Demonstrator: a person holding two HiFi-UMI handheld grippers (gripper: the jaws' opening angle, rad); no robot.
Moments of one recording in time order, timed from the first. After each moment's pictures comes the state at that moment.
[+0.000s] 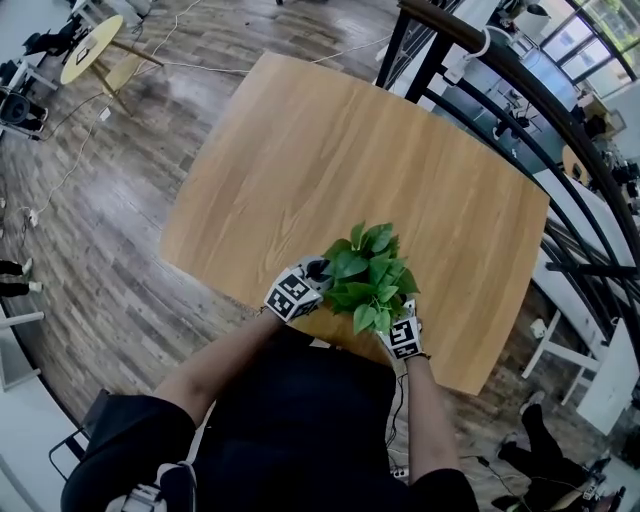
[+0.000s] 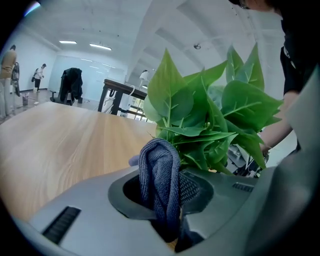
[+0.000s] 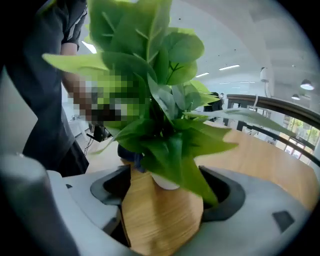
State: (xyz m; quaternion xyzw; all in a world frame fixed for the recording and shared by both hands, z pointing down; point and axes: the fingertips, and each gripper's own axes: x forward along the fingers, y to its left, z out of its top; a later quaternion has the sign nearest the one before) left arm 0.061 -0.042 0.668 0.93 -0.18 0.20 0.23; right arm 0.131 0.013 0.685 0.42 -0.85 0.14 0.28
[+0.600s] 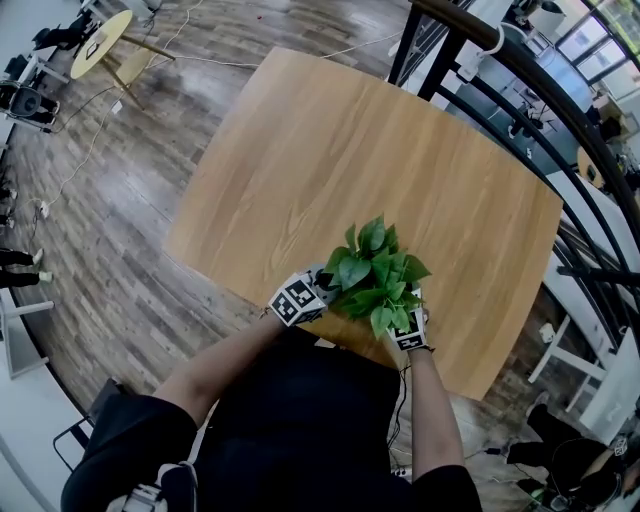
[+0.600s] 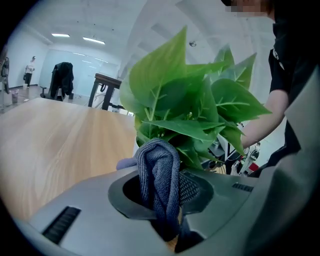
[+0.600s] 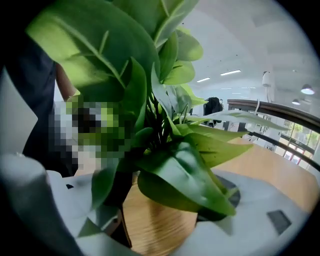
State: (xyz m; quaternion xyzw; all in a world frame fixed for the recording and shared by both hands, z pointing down) left arm 0.071 -0.016 0.668 0.94 -0.13 0.21 0.24; right arm 0.130 -0.021 0.677 0.42 -0.86 0.12 0.26
